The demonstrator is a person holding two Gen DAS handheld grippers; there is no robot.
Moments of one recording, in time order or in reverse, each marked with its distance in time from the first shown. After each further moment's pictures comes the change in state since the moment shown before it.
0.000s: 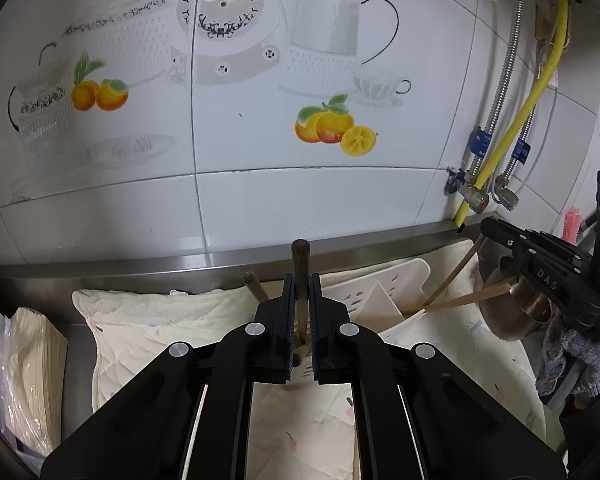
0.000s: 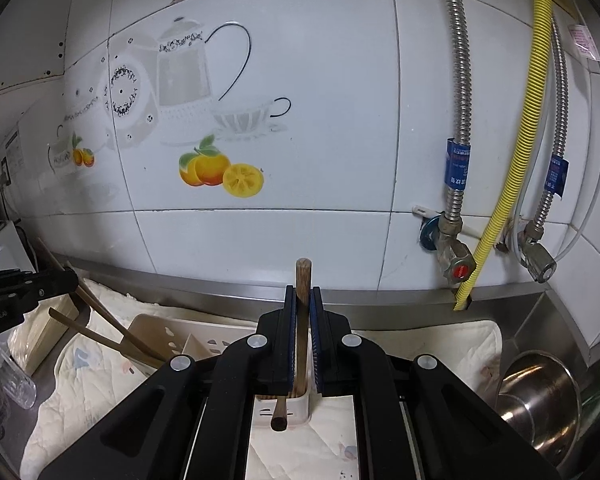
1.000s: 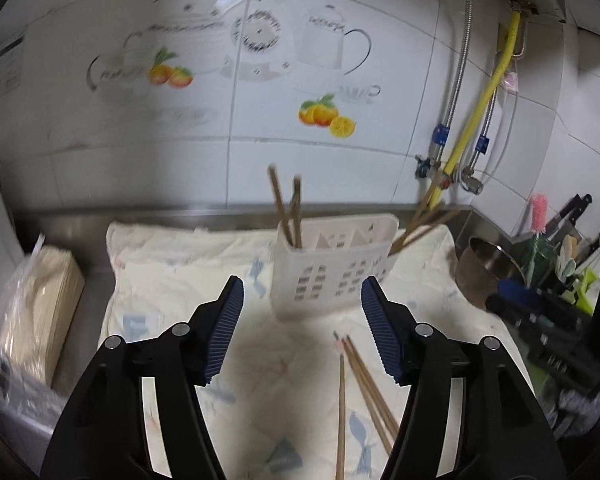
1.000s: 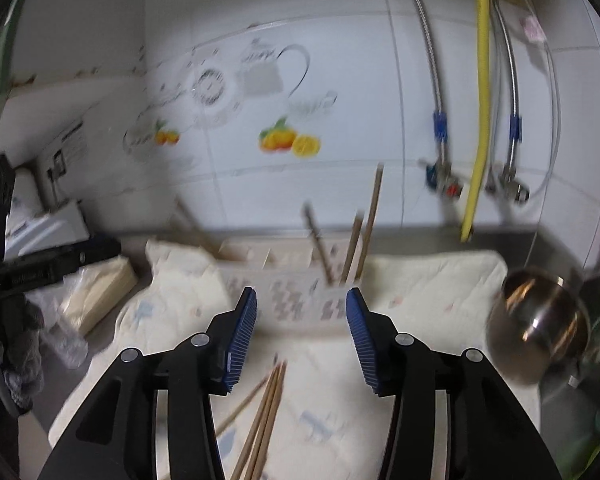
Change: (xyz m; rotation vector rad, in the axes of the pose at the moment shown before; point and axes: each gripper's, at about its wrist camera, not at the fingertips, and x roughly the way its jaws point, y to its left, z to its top) left arm -0.102 0.002 -0.110 -0.054 -0.093 0.000; right arm -0.122 0.049 -0.121 0.025 -0.023 0.102
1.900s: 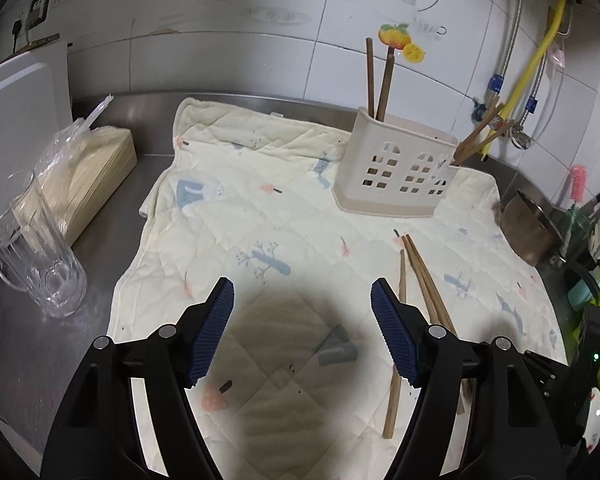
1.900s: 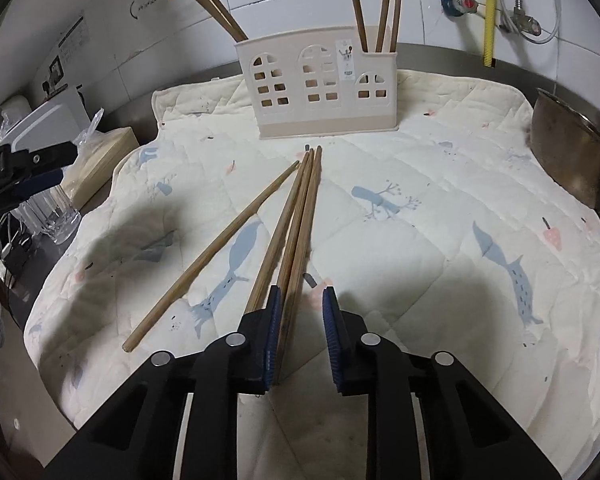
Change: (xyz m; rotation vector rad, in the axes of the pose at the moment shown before) left arm -0.012 0.044 -0.118 -0.134 0.118 0.137; right arm 0.034 0.033 -0.166 0.049 0.310 0.018
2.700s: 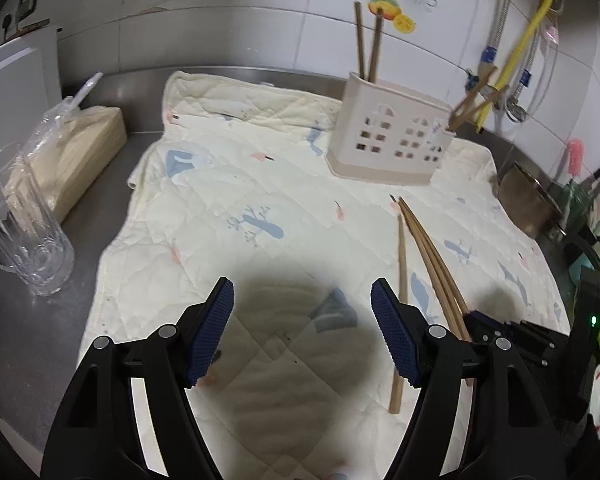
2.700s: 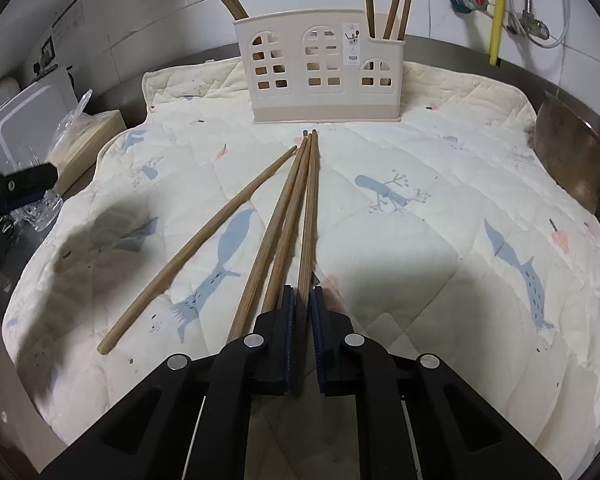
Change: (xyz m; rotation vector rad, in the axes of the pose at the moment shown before) left arm 0.011 -0.007 -0.028 0.039 0.063 -0.026; right arm 0.019 0.007 0.000 -0.026 0.022 -0.053
